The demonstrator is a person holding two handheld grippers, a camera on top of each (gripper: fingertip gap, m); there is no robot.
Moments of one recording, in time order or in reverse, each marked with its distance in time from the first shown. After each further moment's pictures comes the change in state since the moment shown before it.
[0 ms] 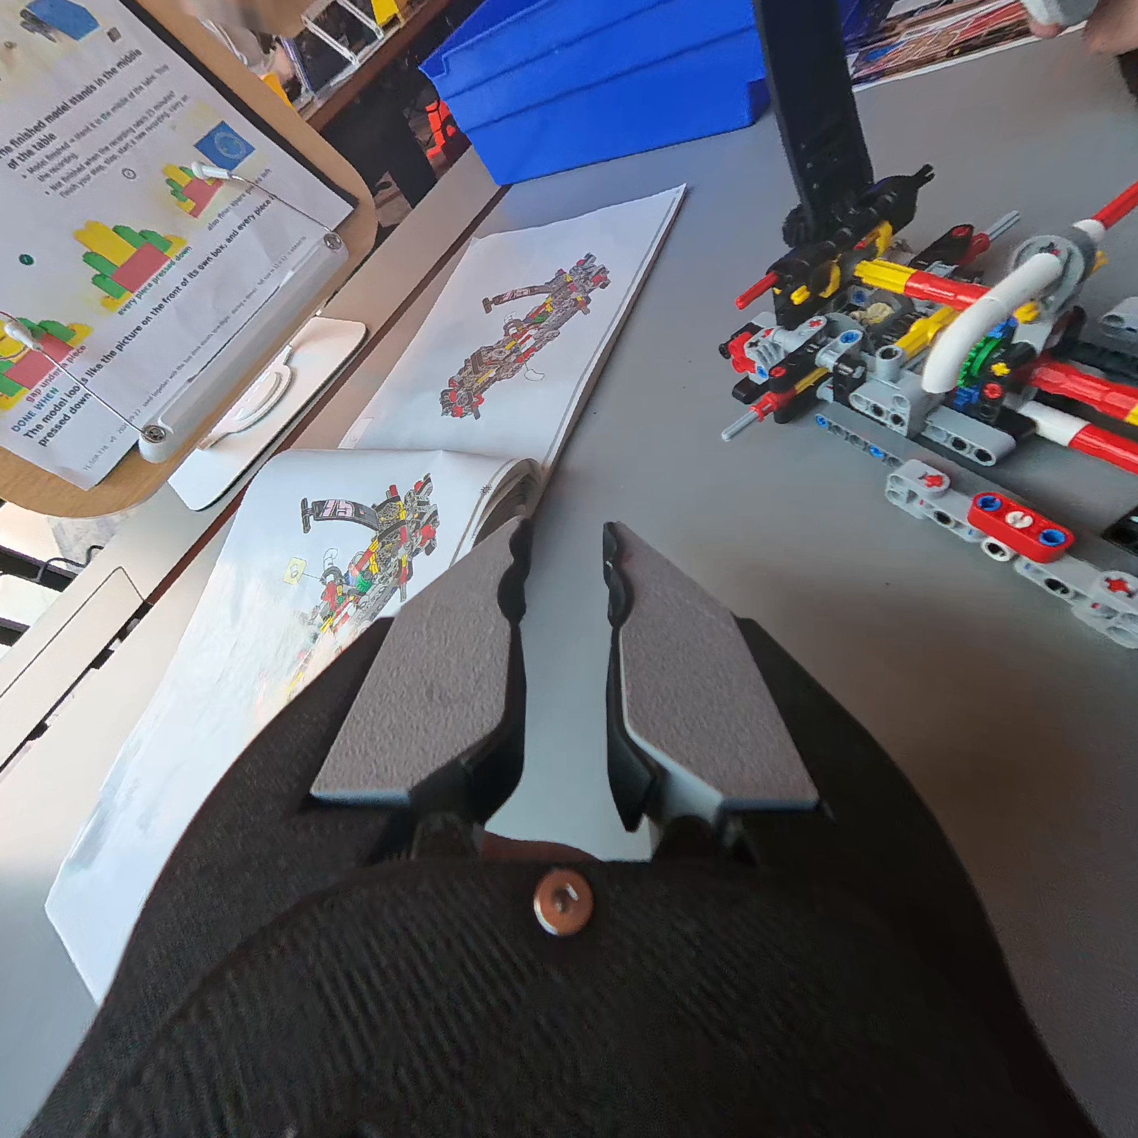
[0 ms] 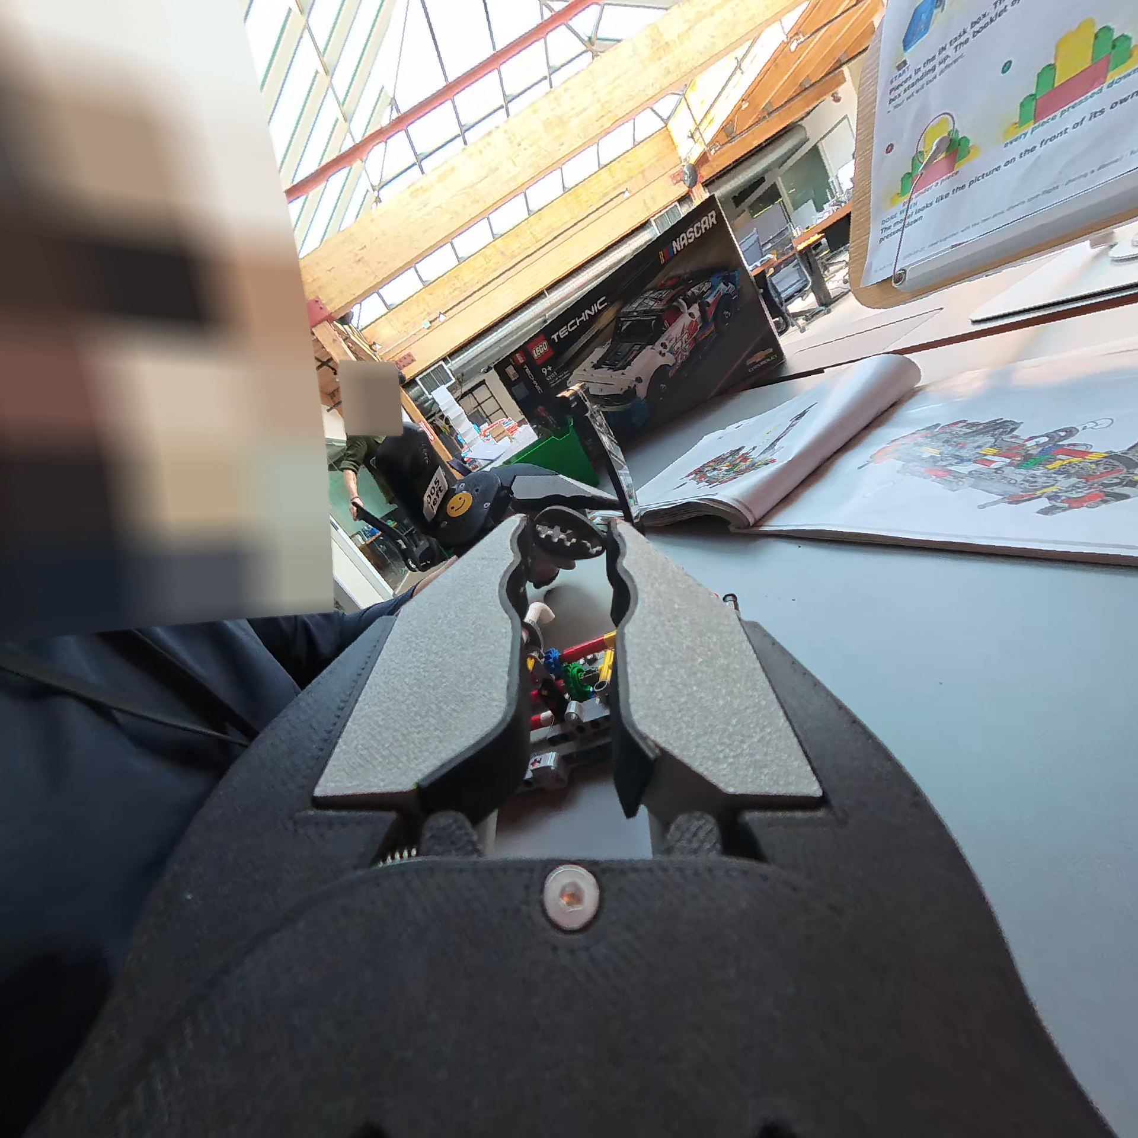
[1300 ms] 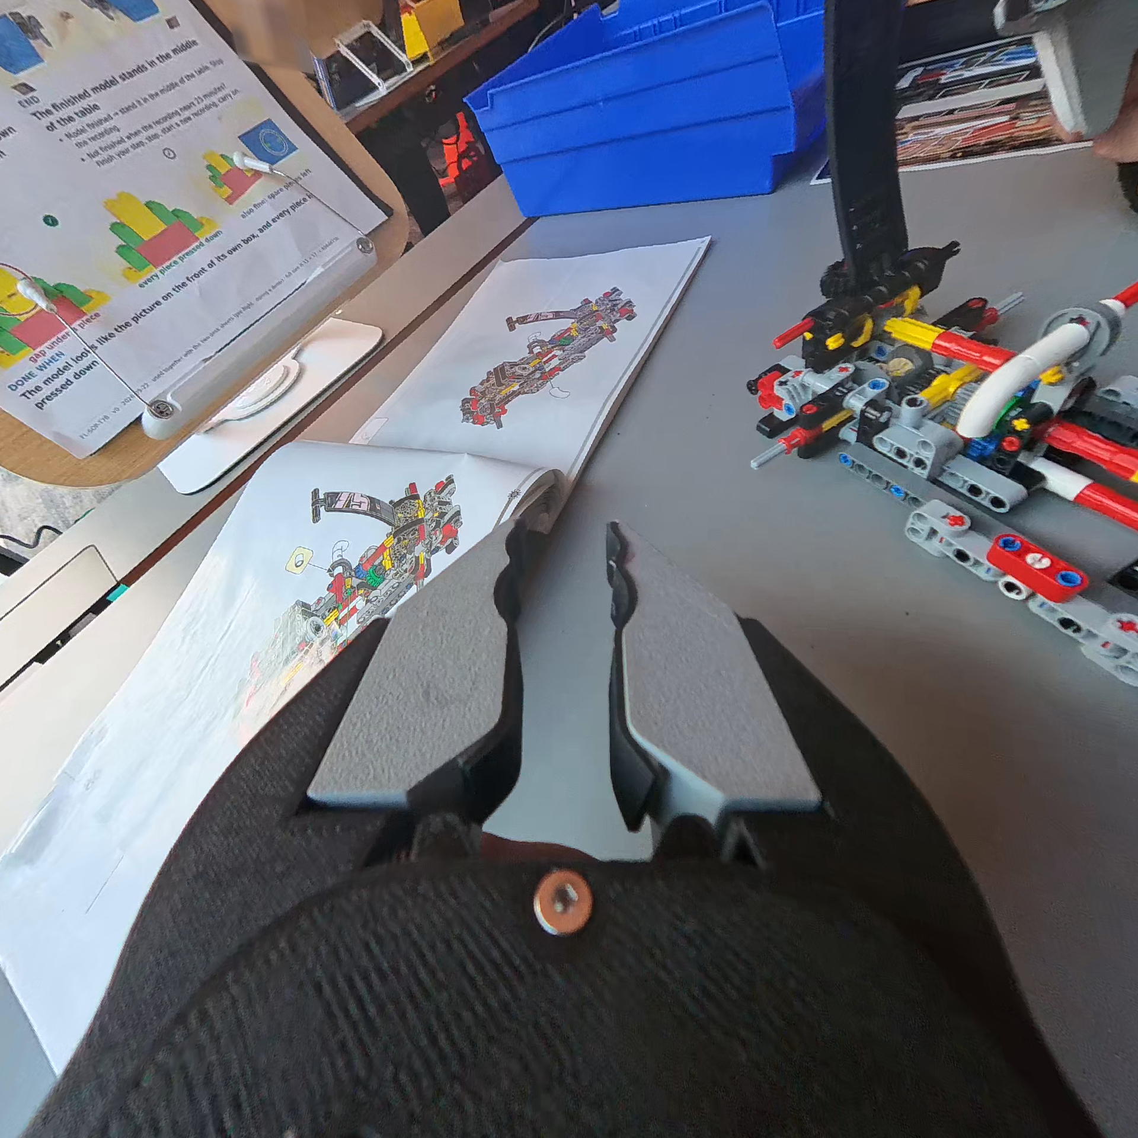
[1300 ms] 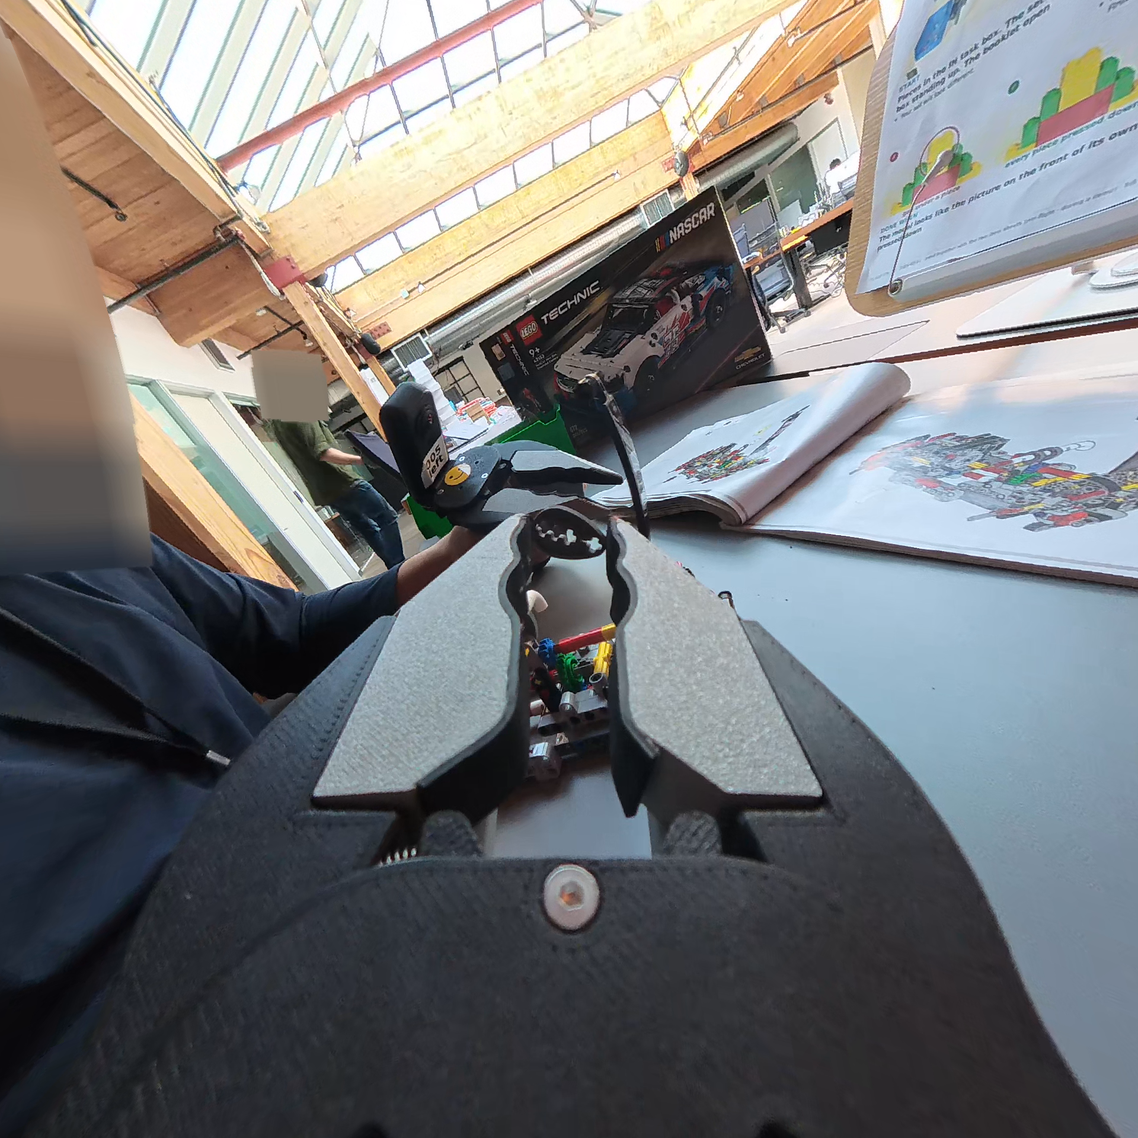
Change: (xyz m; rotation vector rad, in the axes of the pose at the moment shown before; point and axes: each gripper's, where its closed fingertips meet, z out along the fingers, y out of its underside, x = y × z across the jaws) left arm -0.015 -0.002 -0.002 0.060 0.005 -0.106; right arm -0.005 0.004 0.002 -0.030 0.025 -0.074
